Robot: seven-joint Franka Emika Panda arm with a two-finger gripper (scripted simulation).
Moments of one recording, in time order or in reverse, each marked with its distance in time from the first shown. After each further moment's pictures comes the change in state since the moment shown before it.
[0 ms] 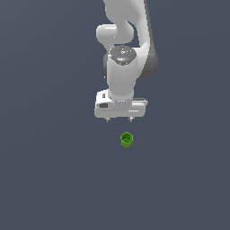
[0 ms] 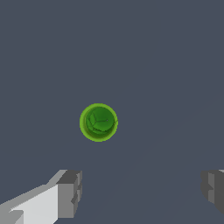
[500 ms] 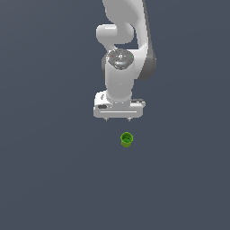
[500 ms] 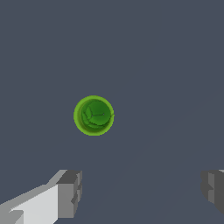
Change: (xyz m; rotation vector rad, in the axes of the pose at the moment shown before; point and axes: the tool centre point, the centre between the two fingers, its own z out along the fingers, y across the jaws) arm -0.007 0.006 0.008 -0.002 -0.039 0.002
